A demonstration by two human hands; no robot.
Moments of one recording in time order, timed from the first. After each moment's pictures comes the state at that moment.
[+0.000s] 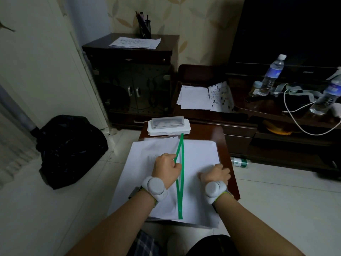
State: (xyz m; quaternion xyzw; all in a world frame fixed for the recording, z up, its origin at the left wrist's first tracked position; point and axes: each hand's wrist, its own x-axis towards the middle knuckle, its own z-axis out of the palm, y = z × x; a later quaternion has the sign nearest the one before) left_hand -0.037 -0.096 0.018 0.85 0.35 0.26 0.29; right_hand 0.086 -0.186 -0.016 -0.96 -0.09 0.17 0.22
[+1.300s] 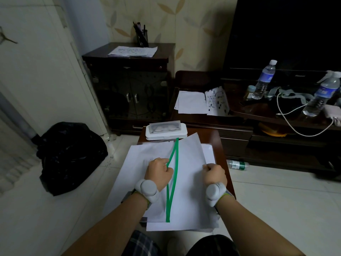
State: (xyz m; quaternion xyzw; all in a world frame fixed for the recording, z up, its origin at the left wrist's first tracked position) left_hand -0.048 -0.090 0.015 0.85 0.39 0.20 0.30; right_hand 0.092 -0.204 0.010 -0.92 -0.16 0.19 0.31
